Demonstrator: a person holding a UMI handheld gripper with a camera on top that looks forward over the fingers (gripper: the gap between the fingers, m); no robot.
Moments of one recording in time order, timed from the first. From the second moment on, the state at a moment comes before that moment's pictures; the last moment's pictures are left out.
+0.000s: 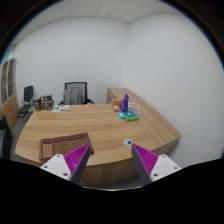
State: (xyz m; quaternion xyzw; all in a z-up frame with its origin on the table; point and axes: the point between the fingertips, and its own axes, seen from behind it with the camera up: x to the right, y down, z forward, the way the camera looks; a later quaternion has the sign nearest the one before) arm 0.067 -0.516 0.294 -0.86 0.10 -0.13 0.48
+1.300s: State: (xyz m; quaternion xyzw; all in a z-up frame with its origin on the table) arm -0.301 -0.302 -0.008 -0.92 -0.08 -0.02 0.38
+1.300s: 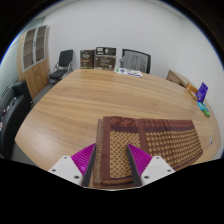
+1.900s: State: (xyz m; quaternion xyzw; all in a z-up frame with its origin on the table) arm -0.343 -0.258 0.130 -0.88 -0.02 0.13 0.45
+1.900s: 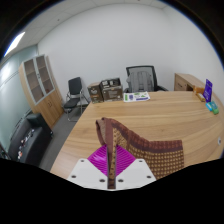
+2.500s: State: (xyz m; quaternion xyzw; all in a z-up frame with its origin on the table) arm -0.123 -0.265 0.052 -0.92 0.00 0.07 0.38
